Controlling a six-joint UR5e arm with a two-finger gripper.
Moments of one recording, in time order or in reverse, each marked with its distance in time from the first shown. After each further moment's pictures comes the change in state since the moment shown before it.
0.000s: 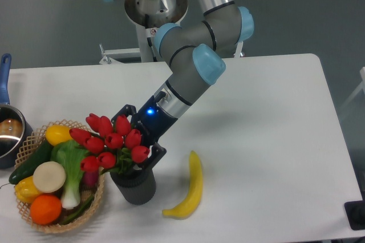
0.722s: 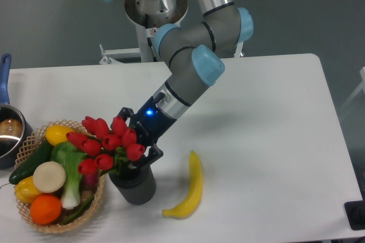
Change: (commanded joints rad) arm -0.002 0.003 -0.009 0.000 -0.006 0.000
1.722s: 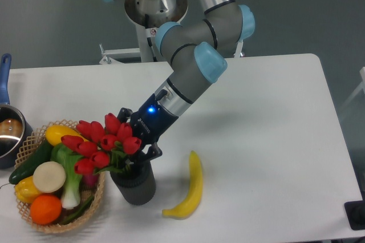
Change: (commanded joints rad) arm 0.014 0.012 0.012 0.000 -0.034 -0.064
